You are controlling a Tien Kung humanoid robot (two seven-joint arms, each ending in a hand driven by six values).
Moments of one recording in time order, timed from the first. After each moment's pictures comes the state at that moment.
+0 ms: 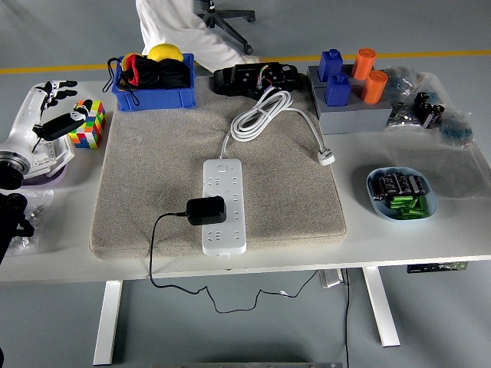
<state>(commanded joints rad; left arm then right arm) -0.38 0.26 -1.48 -1.12 1.71 0.08 0.03 0.09 -0.25 1.30 0.18 -0.65 -0.12 -0.18</state>
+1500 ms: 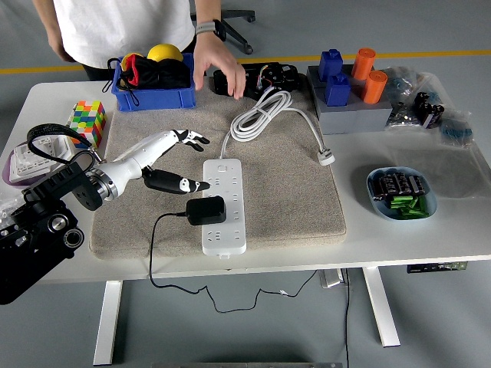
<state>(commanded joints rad) -0.51 0.46 -0.78 -1.41 1.59 0.00 0.09 0.08 -0.25 1.29 0.18 -0.65 -0.10 -0.18</state>
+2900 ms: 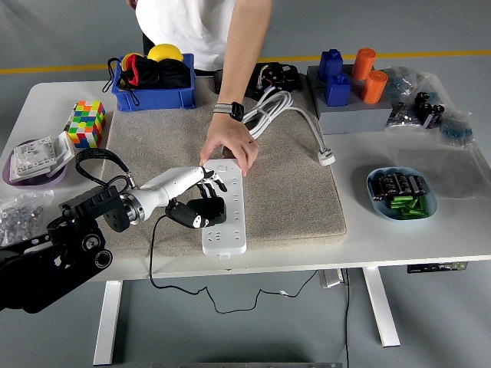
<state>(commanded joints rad) -0.57 0.41 -0.59 -1.31 1.63 0.03 0.10 0.07 -0.25 1.31 0.18 -0.65 -0.11 -0.17</state>
